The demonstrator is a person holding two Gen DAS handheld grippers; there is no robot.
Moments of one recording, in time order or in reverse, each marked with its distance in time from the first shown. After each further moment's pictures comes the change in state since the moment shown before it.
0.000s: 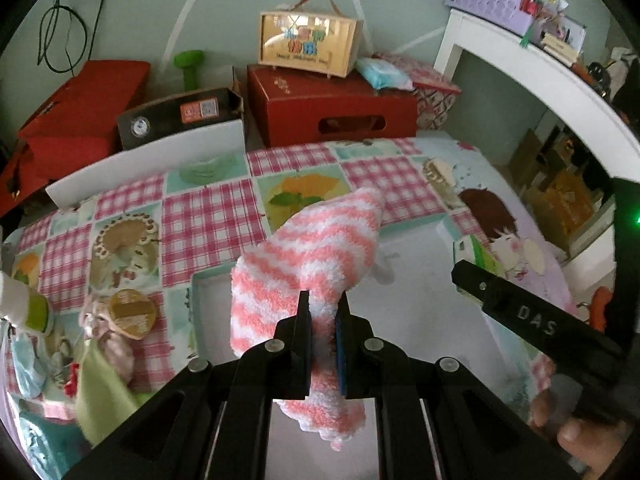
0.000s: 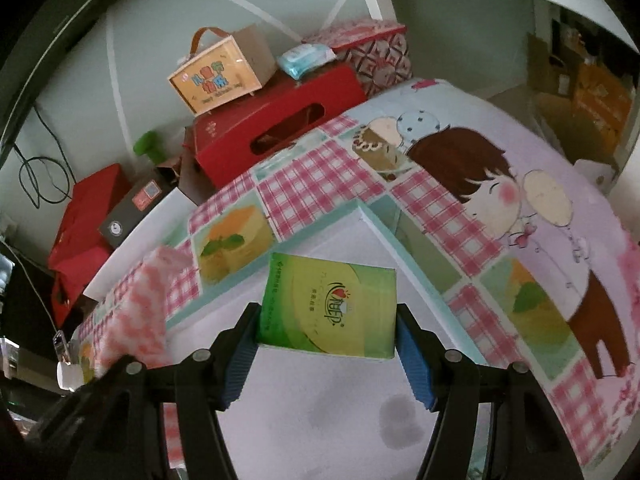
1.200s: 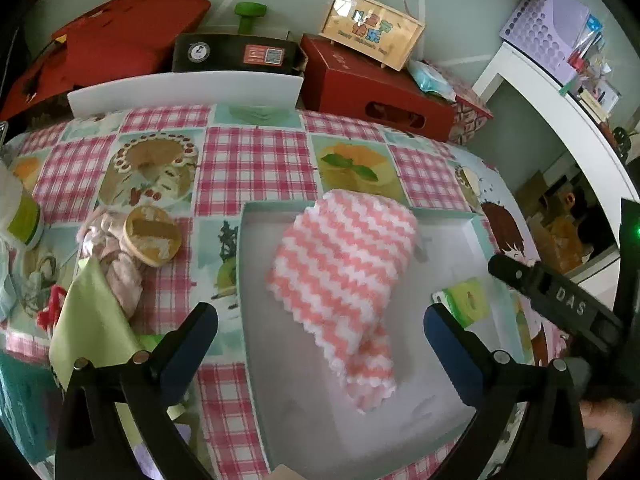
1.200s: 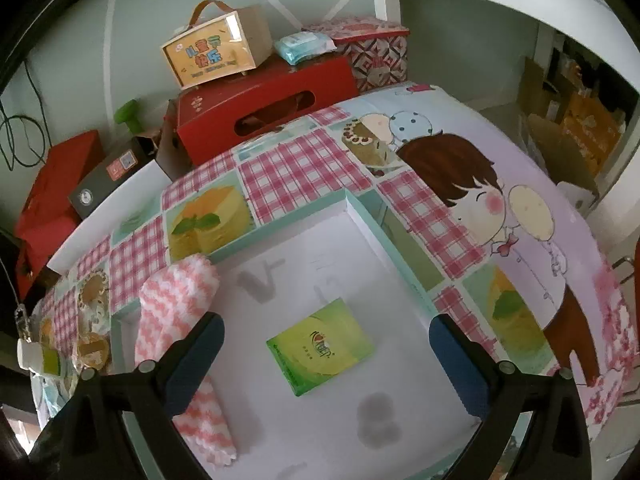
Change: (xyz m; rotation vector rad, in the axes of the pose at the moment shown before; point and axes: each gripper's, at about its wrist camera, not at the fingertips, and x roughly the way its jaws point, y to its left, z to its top) left arm -0.002 0.066 -0.039 -0.230 0.035 -0.078; right arm 0.003 0.019 -0.005 -0.108 0.013 -0.158
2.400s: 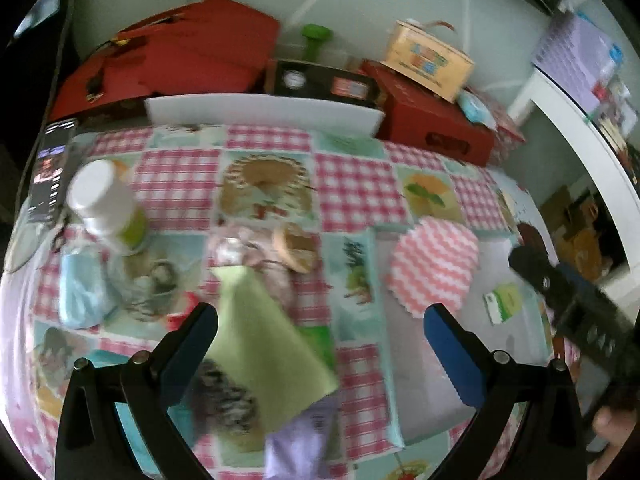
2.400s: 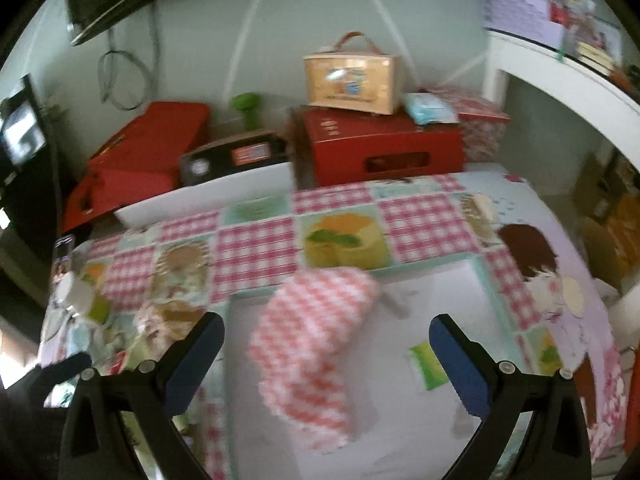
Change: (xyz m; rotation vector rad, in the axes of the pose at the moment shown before) left arm -0.075 0.091 0.014 -0.047 -0.023 0.114; right arm -0.060 0.124 -0.028 -0.304 -0.133 0.150
